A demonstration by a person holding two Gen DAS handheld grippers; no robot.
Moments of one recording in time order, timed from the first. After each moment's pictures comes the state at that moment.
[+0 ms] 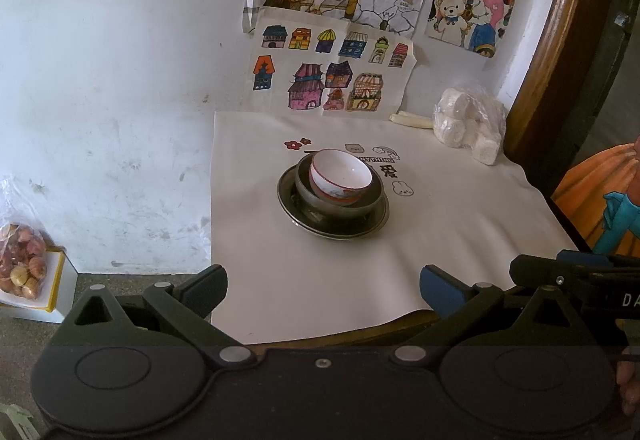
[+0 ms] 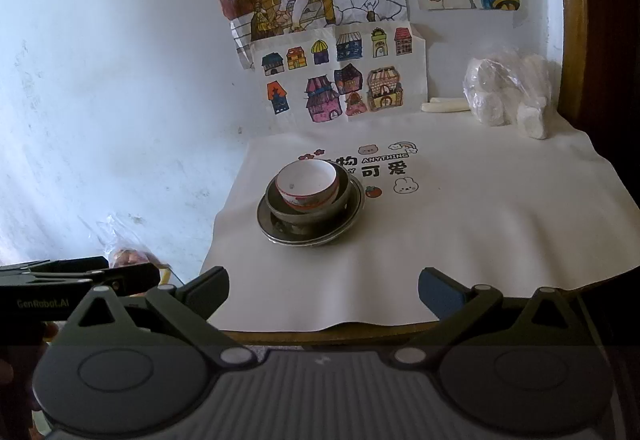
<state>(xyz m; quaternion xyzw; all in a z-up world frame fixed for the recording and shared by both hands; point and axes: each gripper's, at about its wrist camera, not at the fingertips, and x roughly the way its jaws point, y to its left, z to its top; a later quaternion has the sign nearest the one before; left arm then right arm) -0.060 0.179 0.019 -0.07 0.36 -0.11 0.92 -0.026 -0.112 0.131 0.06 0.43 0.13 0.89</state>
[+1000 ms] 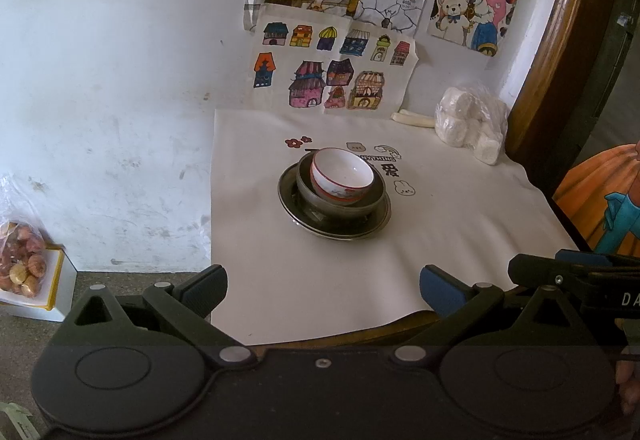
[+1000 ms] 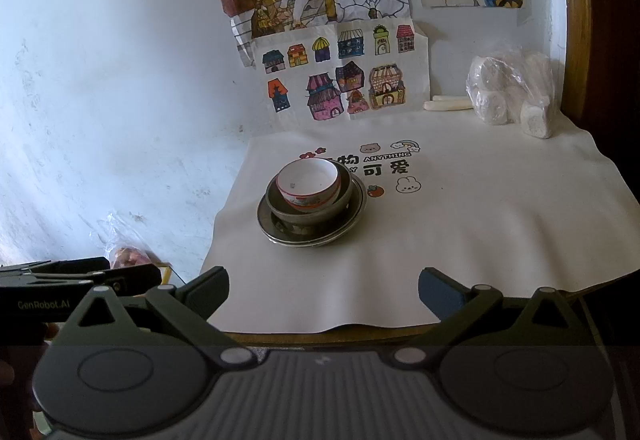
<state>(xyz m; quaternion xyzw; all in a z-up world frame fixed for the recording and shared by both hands) -0.058 0.178 0.018 -0.07 0.37 -0.11 0.92 -0.022 -0.111 0.130 0.06 0.43 0.13 0.89</state>
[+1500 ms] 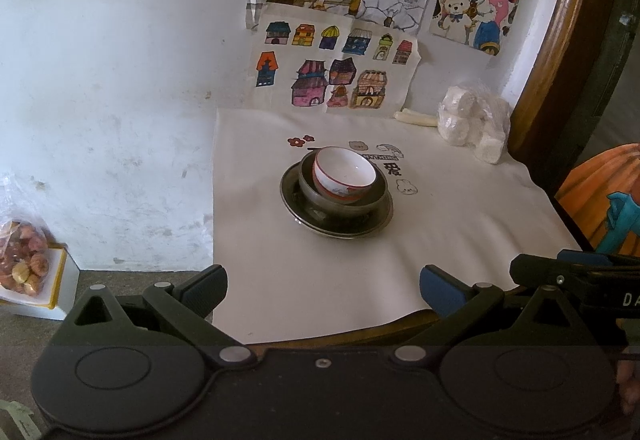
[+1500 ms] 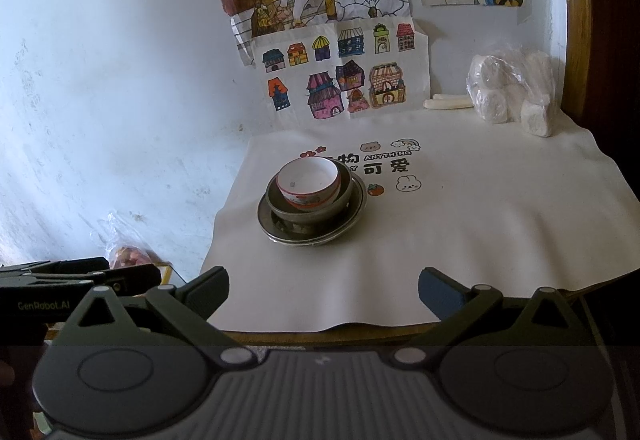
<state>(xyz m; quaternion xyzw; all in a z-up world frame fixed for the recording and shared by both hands) -0.058 0.177 0.018 -0.07 0.37 -0.11 0.92 -0.022 -0.110 0.128 0.06 0.43 0.13 0.89</state>
